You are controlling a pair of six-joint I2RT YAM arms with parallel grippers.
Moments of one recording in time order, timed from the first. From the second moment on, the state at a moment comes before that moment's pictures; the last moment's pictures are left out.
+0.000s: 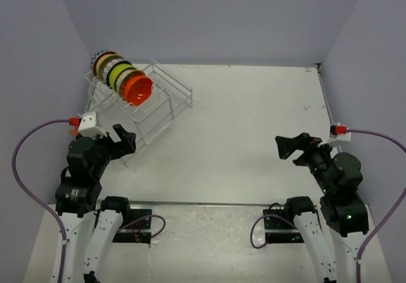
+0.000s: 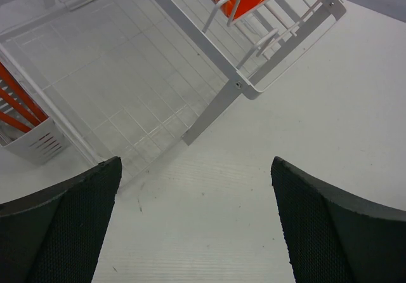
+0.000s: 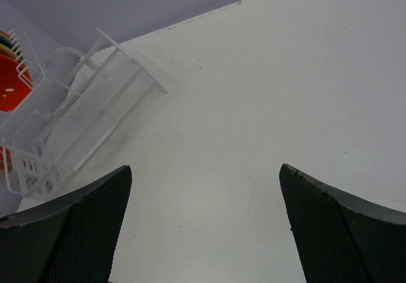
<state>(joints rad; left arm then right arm) -0.08 0.45 0.84 -0.75 -0.02 -0.36 0.11 0.33 0.86 -0.72 -0.12 0.47</state>
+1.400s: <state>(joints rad) -1.18 1.47 2.07 -1.17 -0.70 -0.31 0.11 0.38 0.79 -0.60 -0.17 0.55</state>
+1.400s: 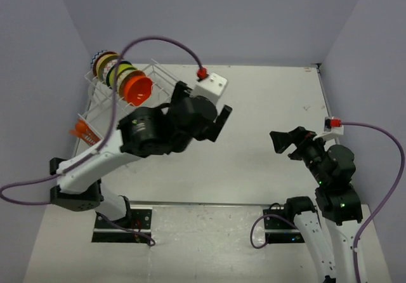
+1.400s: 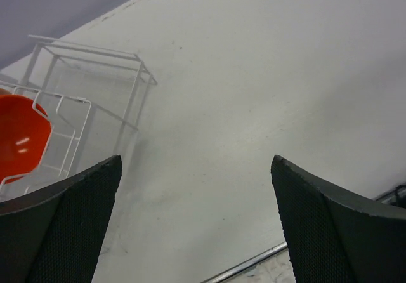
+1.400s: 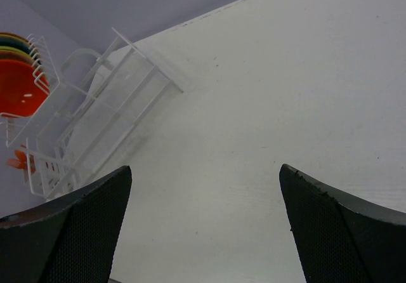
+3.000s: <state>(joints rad) -0.68 1.45 1.47 -0.70 -1.10 0.23 0.11 0.34 0.78 -0.58 -0.22 0.49</state>
